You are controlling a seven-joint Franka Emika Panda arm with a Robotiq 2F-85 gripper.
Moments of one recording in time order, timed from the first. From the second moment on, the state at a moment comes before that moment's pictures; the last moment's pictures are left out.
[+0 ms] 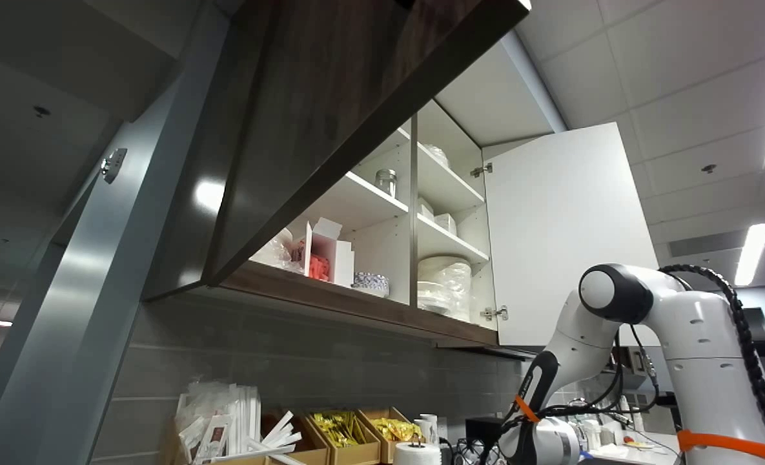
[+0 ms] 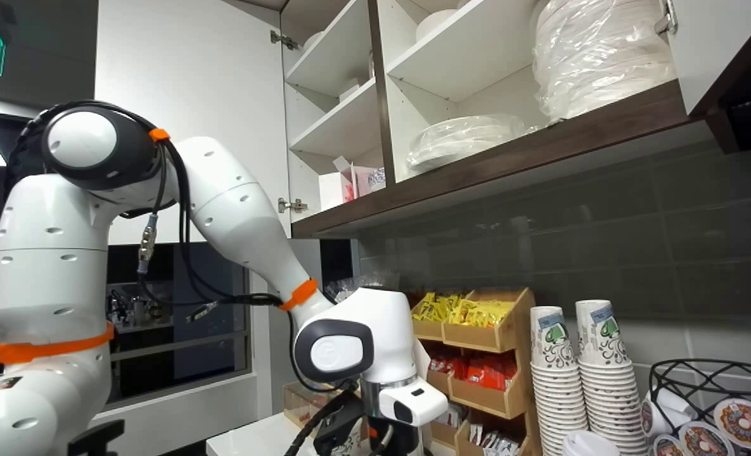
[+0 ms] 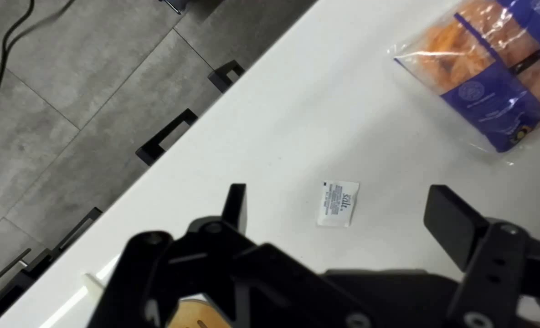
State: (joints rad) arm -0.29 0.00 -0.26 -2.58 0.03 2.60 0.20
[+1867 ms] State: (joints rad) arm -0.22 0.34 -0.21 -2.38 0.15 2.82 0.10
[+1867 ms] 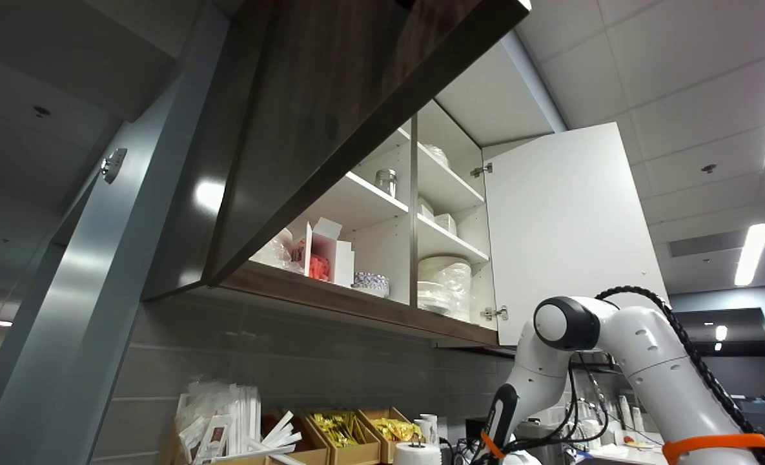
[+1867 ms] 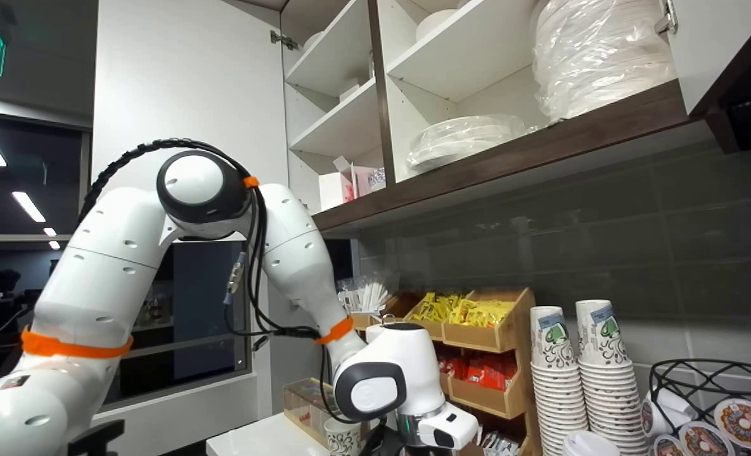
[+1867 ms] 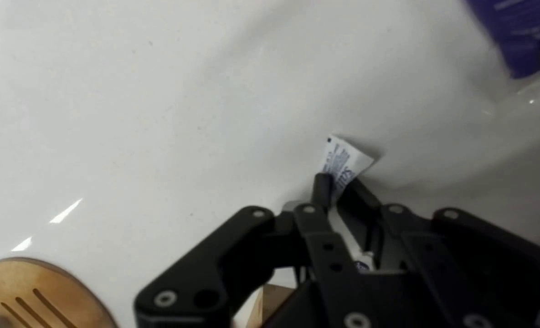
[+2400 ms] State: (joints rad) arm -0.22 0.32 -0.25 -2.38 0.13 2.82 0.12
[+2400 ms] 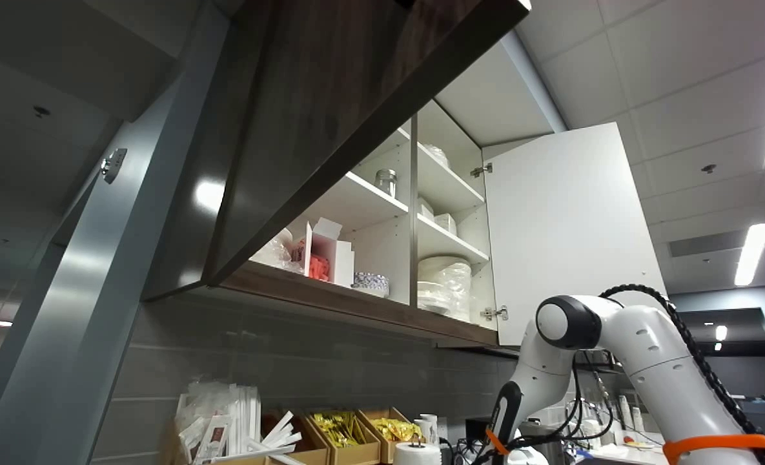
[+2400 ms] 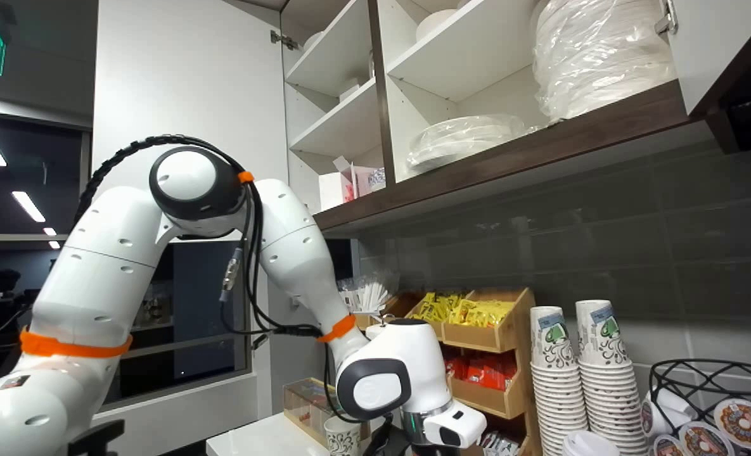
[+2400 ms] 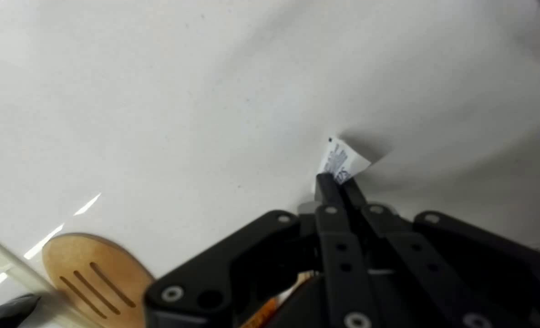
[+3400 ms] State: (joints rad) arm -0.26 0.14 -0.22 -2.33 0.26 2.76 0.11
